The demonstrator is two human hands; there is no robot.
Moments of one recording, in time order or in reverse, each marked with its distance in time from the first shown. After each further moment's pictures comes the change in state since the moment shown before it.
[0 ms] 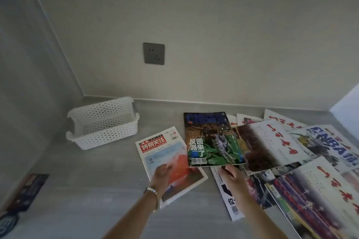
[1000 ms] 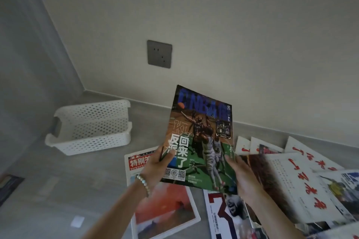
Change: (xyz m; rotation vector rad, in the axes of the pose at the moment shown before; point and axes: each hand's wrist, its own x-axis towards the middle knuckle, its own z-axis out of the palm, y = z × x) left_hand 0.068 0.082 0.022 -0.035 -0.005 0.267; right_hand 0.119 -0.096 -0.015 0.335 -0.470 0.042
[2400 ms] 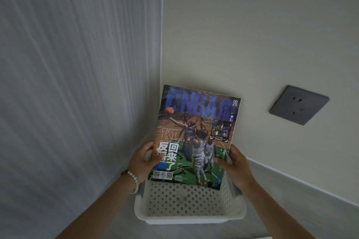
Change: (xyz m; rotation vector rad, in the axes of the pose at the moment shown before) left_hand 0.151 -0.025 -0.368 0.124 0.361 0.148; right_hand 0.234 0.005 0.341 -0.519 -0.187 -0.488
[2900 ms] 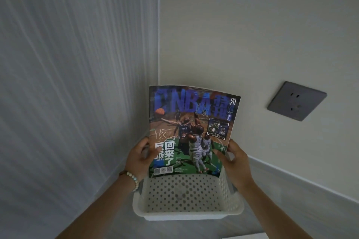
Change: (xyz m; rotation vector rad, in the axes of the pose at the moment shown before) left_hand -0.001 -0.005 0.005 -0.001 0.132 0.146; right_hand -0.006 -0.008 0.007 -0.222 0.120 -0.193
